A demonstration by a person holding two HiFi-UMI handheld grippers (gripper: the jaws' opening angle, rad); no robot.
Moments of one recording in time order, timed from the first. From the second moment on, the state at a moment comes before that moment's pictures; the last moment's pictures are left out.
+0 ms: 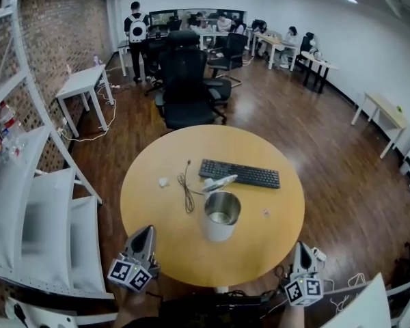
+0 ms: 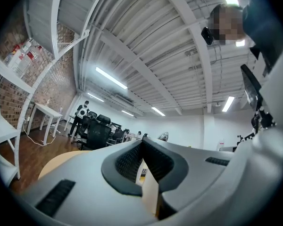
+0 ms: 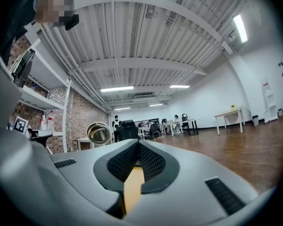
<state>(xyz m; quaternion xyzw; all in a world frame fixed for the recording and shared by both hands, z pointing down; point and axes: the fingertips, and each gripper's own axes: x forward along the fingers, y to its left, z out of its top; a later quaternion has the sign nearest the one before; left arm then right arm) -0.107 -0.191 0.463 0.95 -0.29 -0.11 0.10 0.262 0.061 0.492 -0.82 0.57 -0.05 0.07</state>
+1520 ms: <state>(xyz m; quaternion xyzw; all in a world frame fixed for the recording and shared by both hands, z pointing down) -0.004 -0.249 0.572 0.93 -0.32 0.04 0.16 0.344 -0.068 0.648 -0.80 0.55 -0.21 -0.09</state>
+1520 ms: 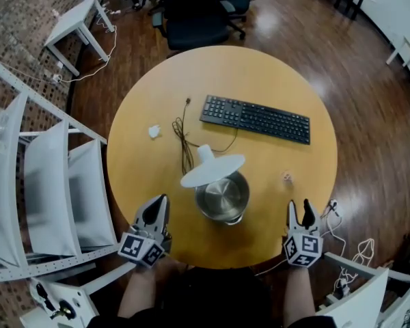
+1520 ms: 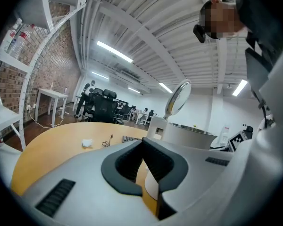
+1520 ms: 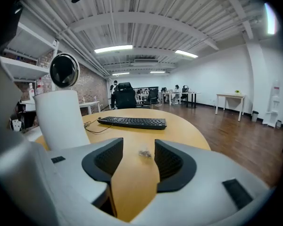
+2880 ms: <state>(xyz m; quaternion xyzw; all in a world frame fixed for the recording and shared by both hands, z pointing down) -0.018 -0.262 0.602 0.89 -0.39 0.02 0.24 0.378 -0.144 0.740 -0.72 0.57 -0.30 -0.25</state>
